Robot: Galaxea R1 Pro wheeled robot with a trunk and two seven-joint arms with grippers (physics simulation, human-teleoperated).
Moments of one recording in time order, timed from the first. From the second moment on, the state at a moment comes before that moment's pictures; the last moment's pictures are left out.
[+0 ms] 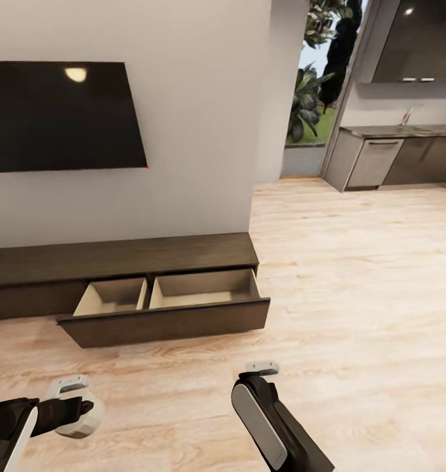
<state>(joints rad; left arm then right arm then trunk) -0.20 0.23 0.29 -1.32 0.03 0.97 -0.24 -0.41 0.17 0.55 -1.19 -0.80 0.91 -1.09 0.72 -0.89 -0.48</state>
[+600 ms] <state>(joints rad) -0.20 0.23 0.29 -1.32 0.02 0.96 -0.24 -0.41 0.17 0.55 -1.18 -0.80 0.91 -1.09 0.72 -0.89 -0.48</state>
